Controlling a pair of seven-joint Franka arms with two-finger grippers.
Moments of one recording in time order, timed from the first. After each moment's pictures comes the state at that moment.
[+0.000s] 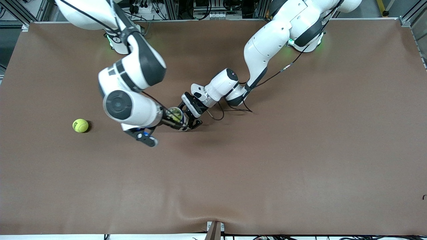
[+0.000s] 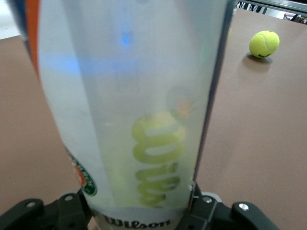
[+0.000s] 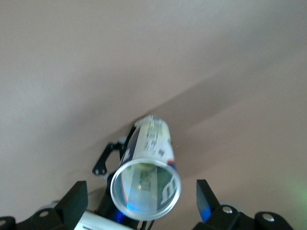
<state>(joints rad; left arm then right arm) -0.68 1.09 -0.36 -1.52 -0.07 3.55 0.29 0.35 0.53 0.09 -1.31 0.15 1.68 0.94</state>
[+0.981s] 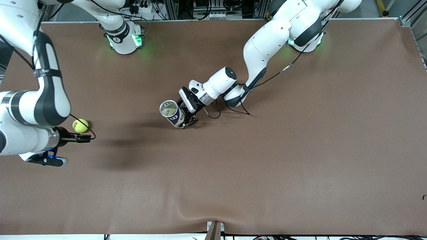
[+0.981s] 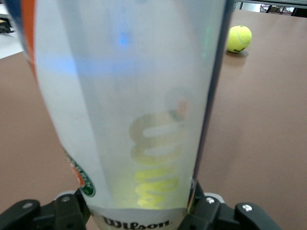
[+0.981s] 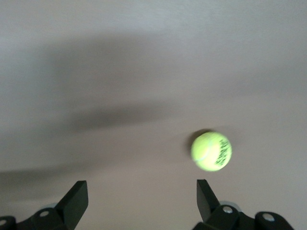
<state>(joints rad) -0.68 1.09 -0.36 -1.52 0.07 3.55 0.30 -0.15 0.54 0.07 -1.48 -0.08 1.71 0.07</state>
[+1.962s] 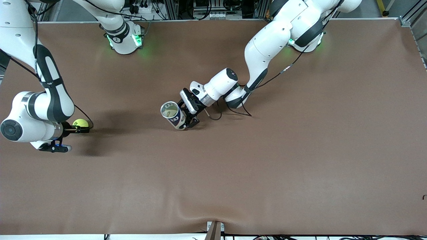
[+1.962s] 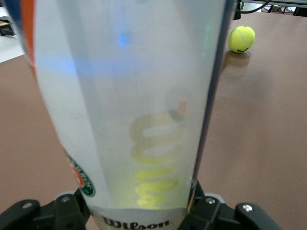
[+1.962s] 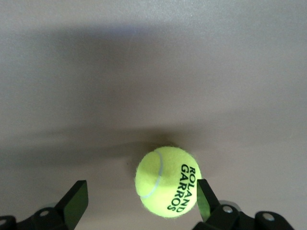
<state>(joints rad) -0.67 1.09 -0.36 -1.52 0.07 3.55 0.30 -0.27 0.52 0.07 -1.83 -0.15 2.04 -0.04</state>
